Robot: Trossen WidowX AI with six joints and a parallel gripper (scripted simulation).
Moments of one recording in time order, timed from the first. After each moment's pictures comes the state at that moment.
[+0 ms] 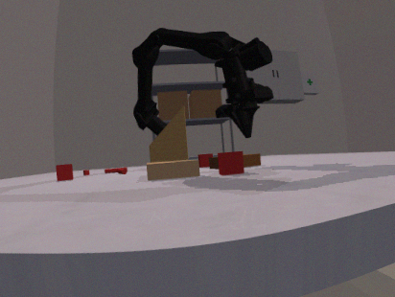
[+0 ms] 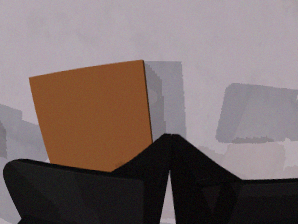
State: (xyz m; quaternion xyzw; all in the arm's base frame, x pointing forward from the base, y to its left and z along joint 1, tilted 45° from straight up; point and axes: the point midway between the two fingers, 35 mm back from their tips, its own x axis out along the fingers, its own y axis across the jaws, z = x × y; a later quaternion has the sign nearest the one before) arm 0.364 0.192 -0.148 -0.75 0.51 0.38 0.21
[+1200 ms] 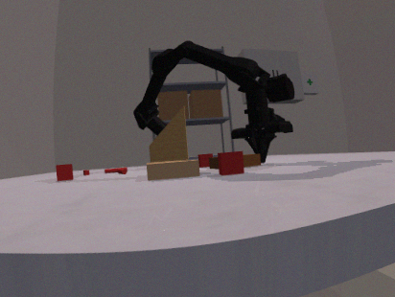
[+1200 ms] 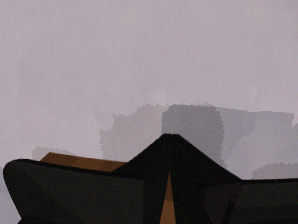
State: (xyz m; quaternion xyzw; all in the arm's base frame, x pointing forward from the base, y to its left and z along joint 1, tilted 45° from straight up) arm 0.323 0.178 -0.236 -0.75 0.51 0.39 0.12
